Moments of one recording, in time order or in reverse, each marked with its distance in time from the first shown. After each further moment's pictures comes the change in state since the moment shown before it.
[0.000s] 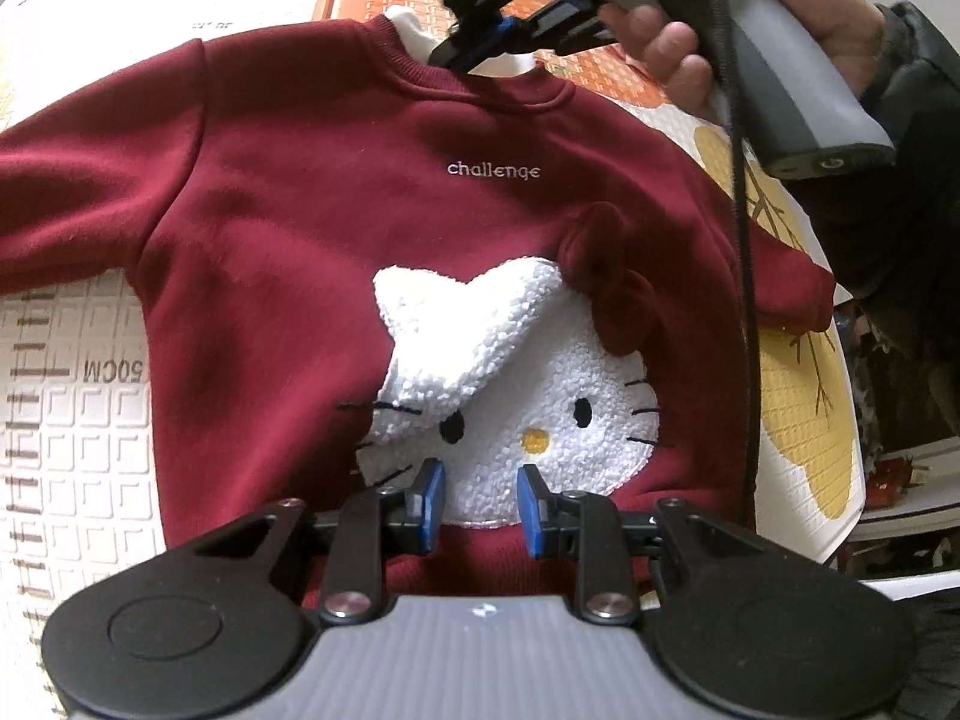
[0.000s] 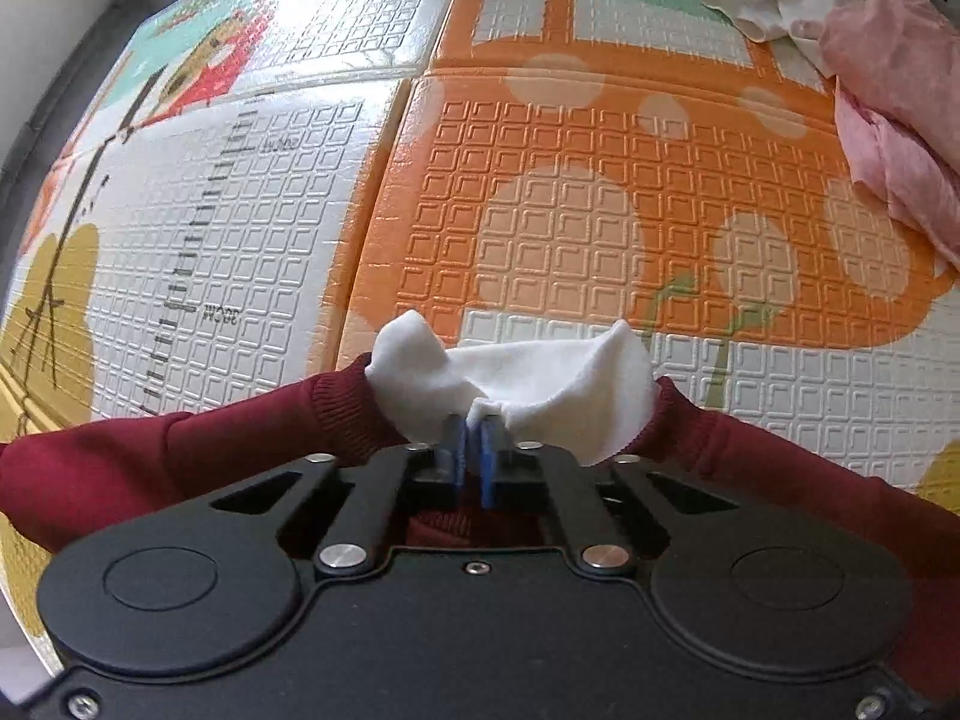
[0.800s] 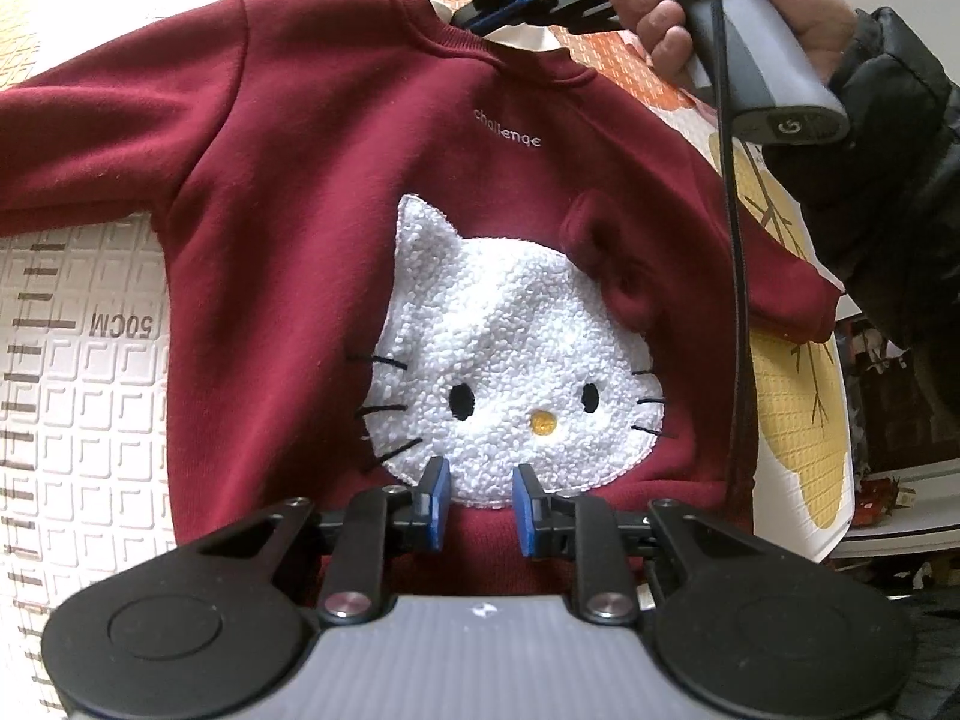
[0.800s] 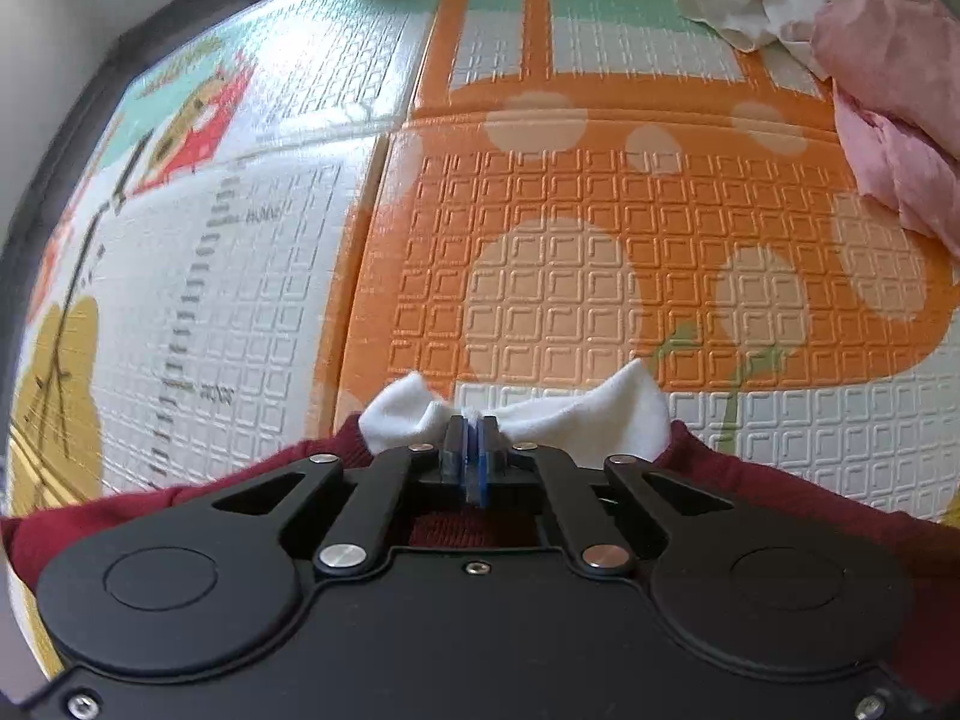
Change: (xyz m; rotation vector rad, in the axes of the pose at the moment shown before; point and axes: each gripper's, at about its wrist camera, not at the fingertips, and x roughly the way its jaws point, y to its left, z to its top) left arm 0.002 0.009 -0.007 -0.047 0.013 -0.019; right arm 0.008 -0.015 0.017 0.097 -0.073 0.037
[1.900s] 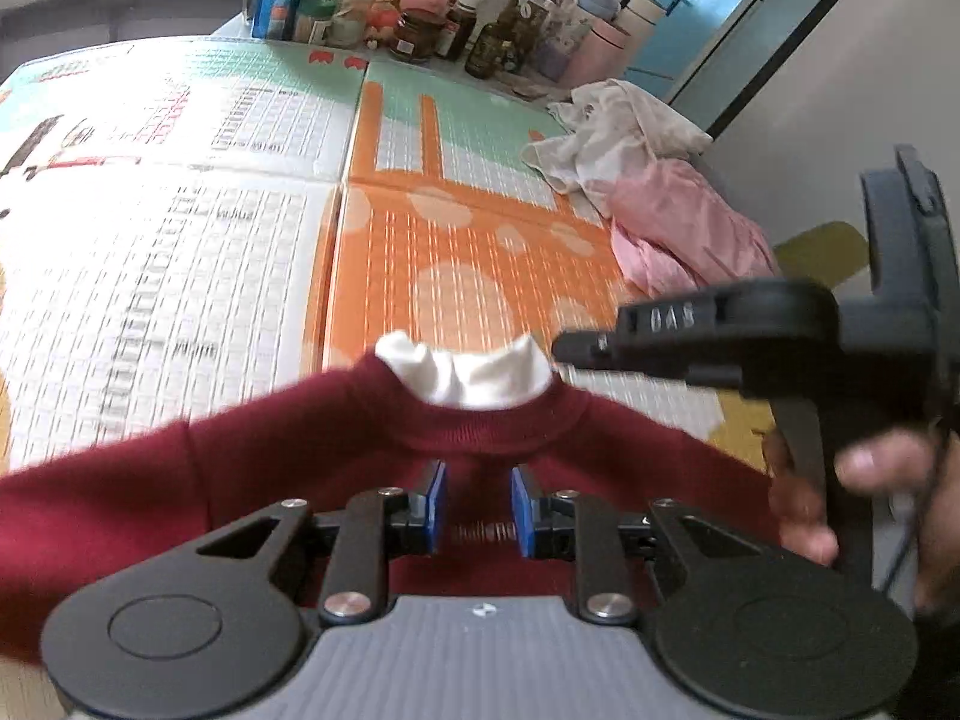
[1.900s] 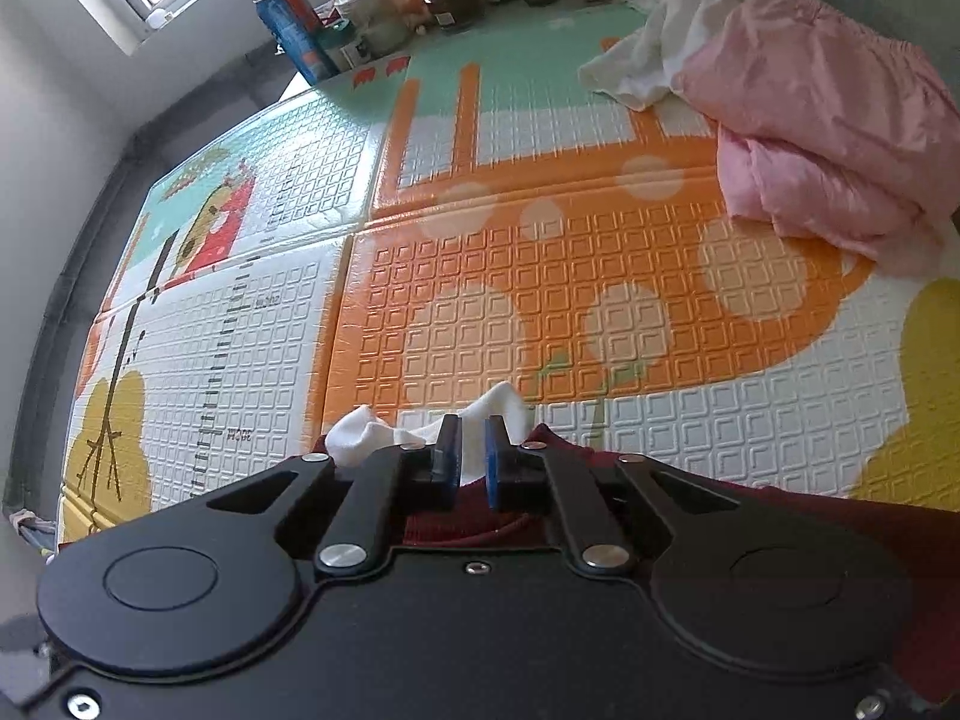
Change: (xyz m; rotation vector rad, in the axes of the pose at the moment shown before) left arm -0.024 -0.024 0.165 0.044 -0.267 0.075; right arm -0.068 -0.058 -0.013 0.092 -0.130 0.070
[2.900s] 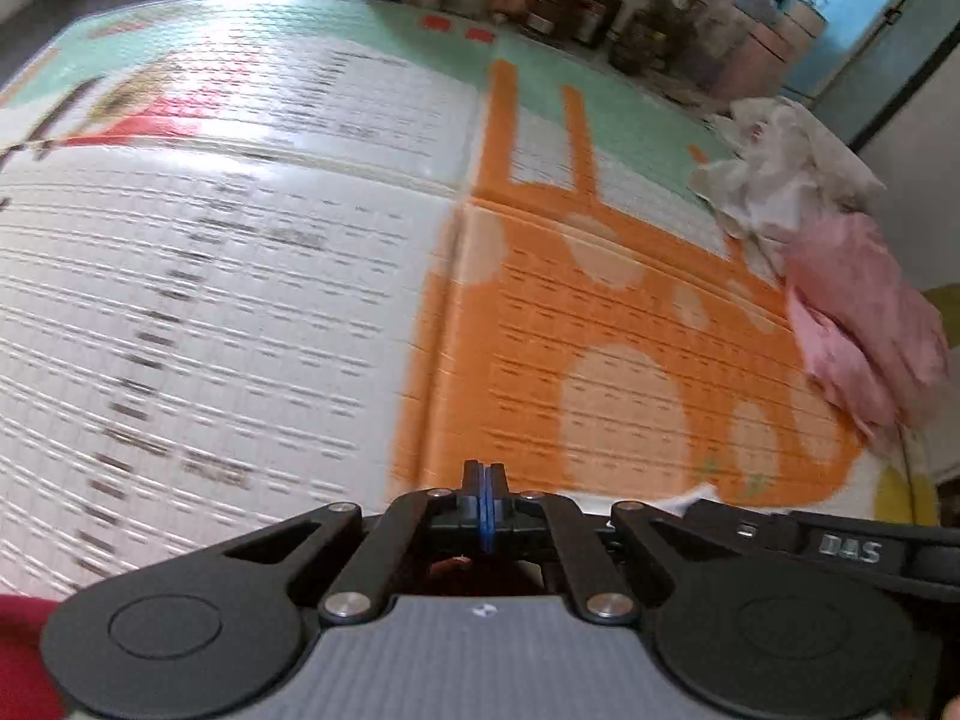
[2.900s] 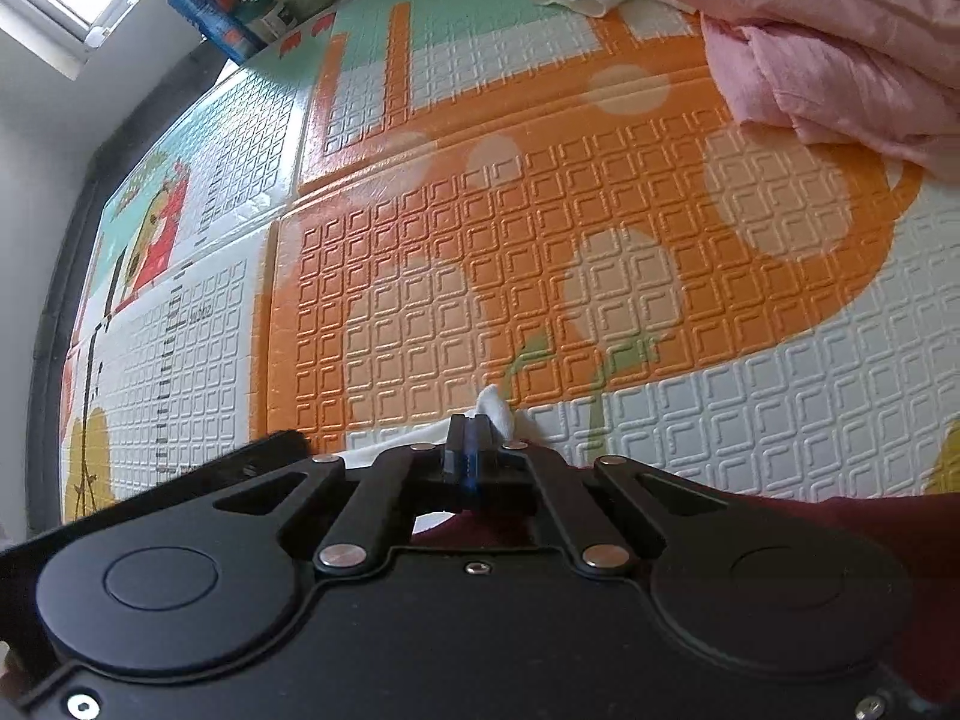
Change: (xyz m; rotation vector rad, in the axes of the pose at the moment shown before) left arm 0.090 0.050 0.054 -0.155 0.031 0.155; right arm 0.064 -0.028 0.007 0.147 0.068 -0.007
